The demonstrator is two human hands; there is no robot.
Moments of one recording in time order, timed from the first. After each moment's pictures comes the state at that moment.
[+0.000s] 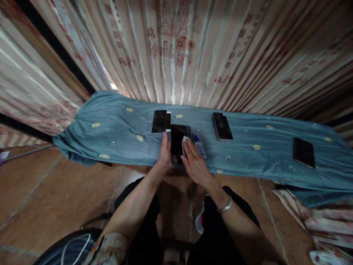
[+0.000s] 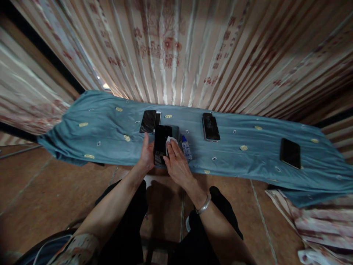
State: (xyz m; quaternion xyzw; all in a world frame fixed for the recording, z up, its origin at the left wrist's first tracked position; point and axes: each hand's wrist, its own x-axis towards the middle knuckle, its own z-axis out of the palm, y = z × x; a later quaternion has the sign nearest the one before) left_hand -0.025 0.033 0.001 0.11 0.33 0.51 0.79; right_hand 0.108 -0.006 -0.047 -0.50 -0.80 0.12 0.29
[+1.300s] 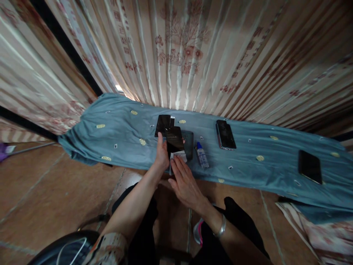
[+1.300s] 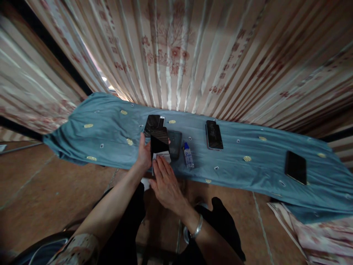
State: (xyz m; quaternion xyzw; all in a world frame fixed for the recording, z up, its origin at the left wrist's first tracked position) left_hand -0.039 0.057 0.001 0.15 0.38 0.57 0.71; right_hand 0.070 -0.043 -0.054 -0.42 -0.85 0.09 0.29
